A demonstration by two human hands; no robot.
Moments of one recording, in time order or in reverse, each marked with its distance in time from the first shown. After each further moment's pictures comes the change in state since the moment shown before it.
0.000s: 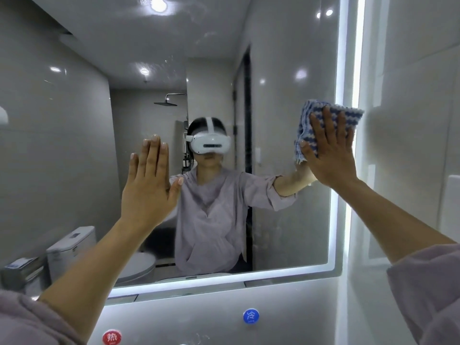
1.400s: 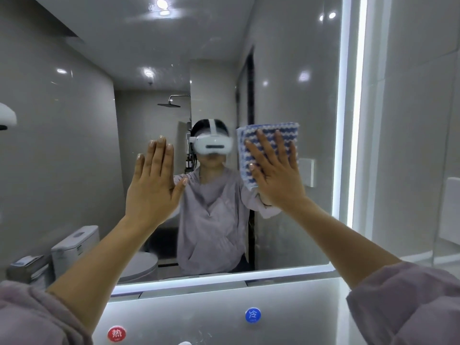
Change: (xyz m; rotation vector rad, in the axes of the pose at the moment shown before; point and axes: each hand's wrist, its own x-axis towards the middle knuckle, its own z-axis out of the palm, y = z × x) left_hand -0.001 0.001 -0.010 -0.005 -0.035 -0.001; right_hand -0.032 -0.094 0.031 0.015 0.058 -0.329
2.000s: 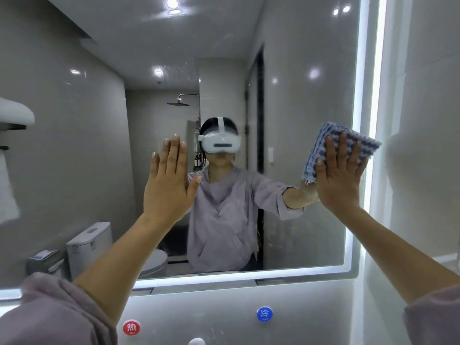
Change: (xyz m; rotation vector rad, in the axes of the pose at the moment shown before) left_hand 0.002 -0.001 0.005 0.019 -0.001 -0.012; right_hand -0.035 0.065 -0.004 0.086 0.014 0.461
